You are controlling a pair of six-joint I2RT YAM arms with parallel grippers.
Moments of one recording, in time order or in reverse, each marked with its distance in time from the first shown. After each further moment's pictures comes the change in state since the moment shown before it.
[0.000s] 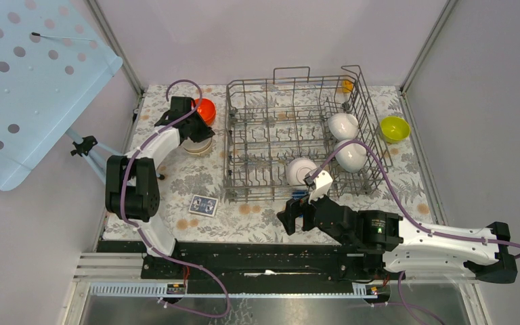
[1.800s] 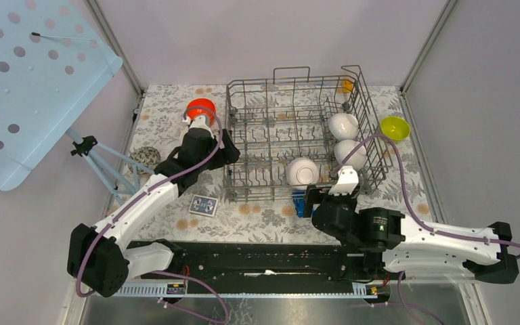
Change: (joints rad) left arm -0.371 -0.579 -0.372 0.002 -0.251 0.070; right arm -0.006 0.023 0.060 -0.374 0.404 0.300
